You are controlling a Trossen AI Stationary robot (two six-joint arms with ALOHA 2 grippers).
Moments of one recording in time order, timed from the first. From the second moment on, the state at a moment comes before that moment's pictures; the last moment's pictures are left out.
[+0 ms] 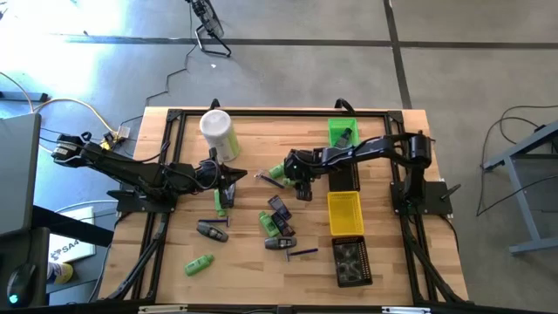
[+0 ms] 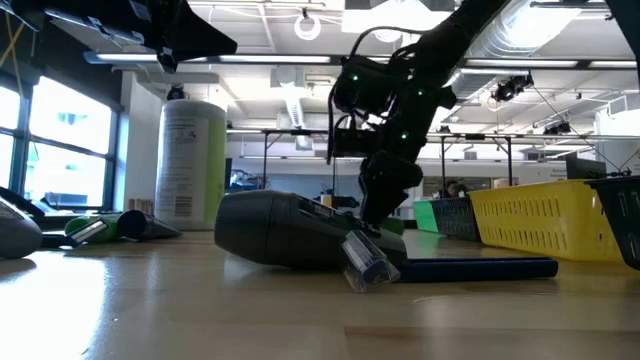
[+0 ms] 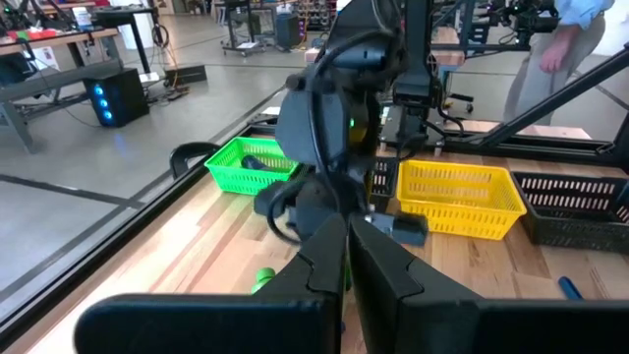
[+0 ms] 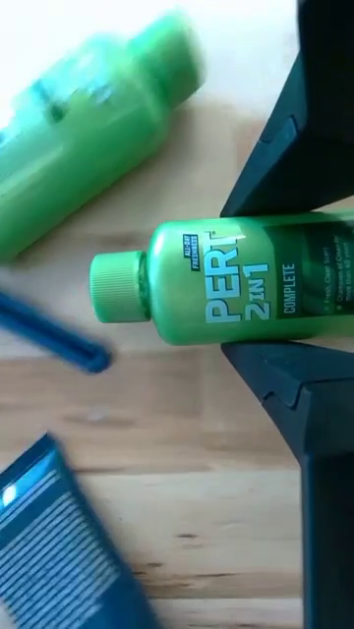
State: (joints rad) left arm -0.22 0.88 0.48 0.30 -0.52 -0.06; right arm -0.17 1.89 1.12 -0.33 -0.03 -0.09
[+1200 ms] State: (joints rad) left arm -0.22 0.88 0.47 0.29 -0.52 -0.06; right arm -0.16 1.20 0.98 -0.78 0.26 0.32
